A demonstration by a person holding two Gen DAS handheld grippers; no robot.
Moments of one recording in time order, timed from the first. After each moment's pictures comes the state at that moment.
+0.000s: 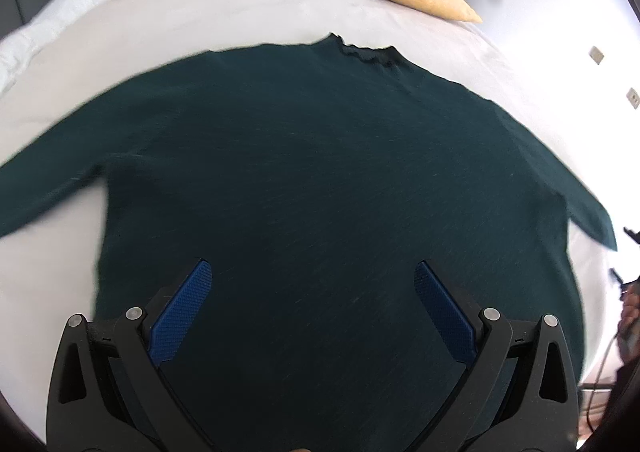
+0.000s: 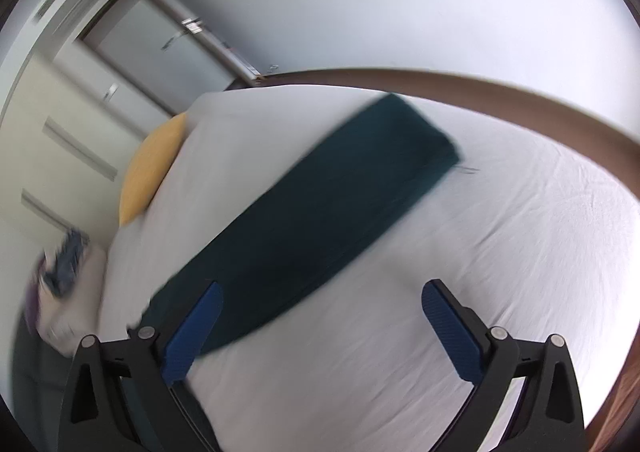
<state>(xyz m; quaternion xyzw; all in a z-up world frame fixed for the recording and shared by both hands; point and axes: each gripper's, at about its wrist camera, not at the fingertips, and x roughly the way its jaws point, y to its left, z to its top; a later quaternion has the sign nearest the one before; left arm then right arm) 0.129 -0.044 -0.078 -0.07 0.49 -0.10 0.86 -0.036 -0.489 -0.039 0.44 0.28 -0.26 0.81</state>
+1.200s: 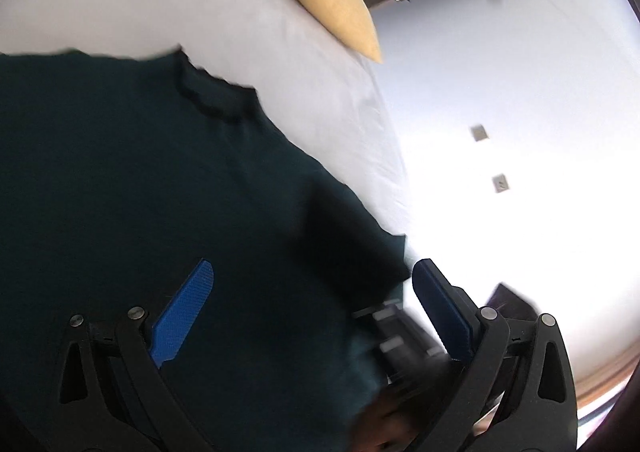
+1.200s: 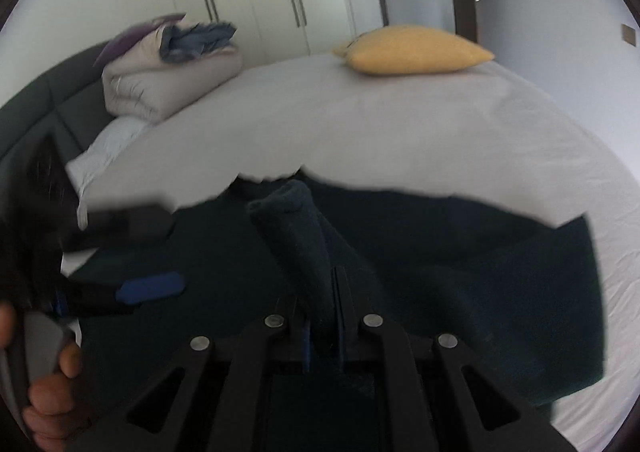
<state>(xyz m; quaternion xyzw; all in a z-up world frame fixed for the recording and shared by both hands) 0.310 -0.083 -0.082 -0.33 0.50 -0.33 0.73 0.235 -0.136 -0.025 0.07 0.37 0.02 0.93</state>
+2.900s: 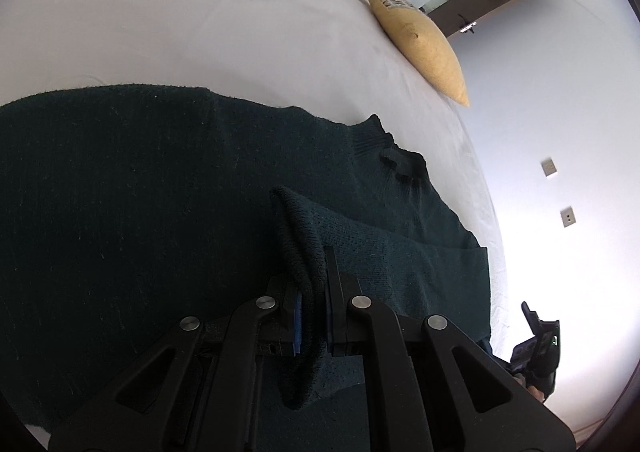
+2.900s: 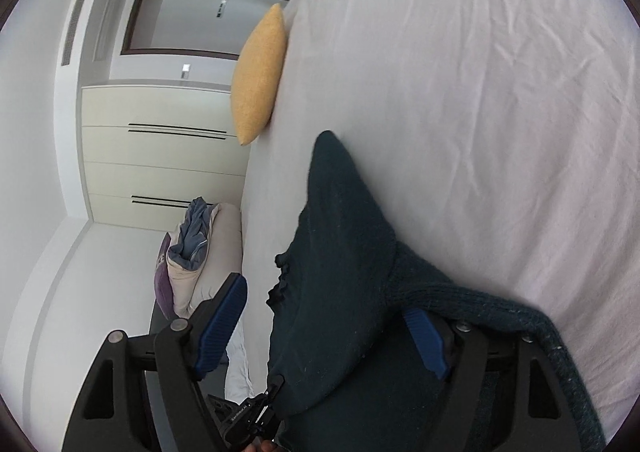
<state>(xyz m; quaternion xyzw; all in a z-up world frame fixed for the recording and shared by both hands) 0.336 0.010 -0.192 -0.29 0.49 -0.20 0.80 0.135 -0.334 -0.097 0.61 0.25 0.00 0.75</state>
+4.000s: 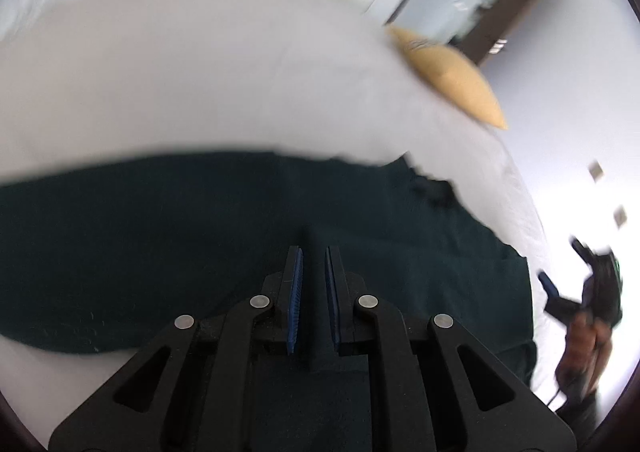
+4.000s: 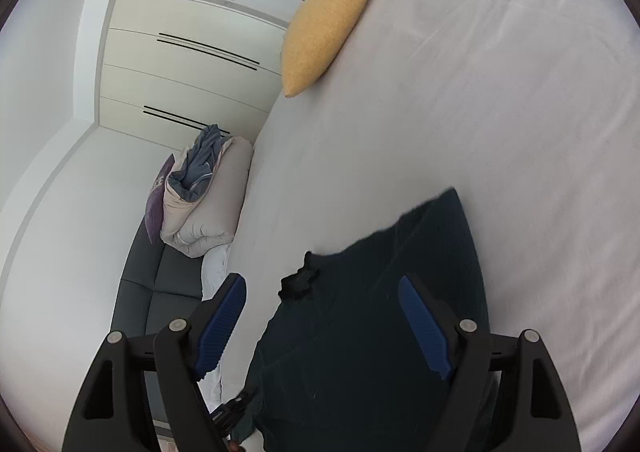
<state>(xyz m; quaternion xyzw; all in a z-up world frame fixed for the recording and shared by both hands) 0.278 0.017 -0.113 -0.19 0.42 -0.09 0.88 0.237 -0.347 -0.036 0.48 0.33 0.10 0.81</state>
